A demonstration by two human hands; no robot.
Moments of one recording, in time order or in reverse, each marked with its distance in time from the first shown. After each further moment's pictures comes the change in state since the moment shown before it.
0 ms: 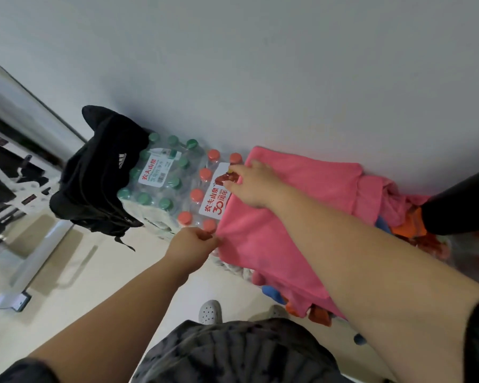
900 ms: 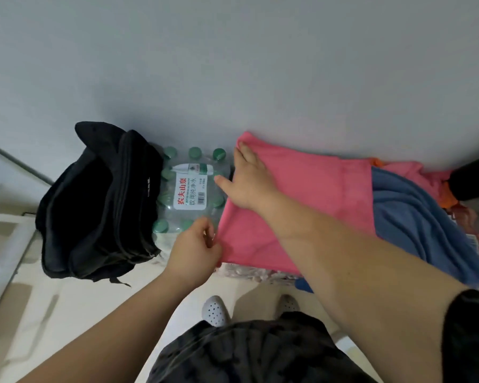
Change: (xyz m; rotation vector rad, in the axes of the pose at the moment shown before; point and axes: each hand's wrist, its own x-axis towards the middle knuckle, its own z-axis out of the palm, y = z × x) left_hand 0.096 -0.055 -0.141 0.044 -0.196 0.452; right_hand 0.107 -0.127 0.062 0.056 0.290 0.300
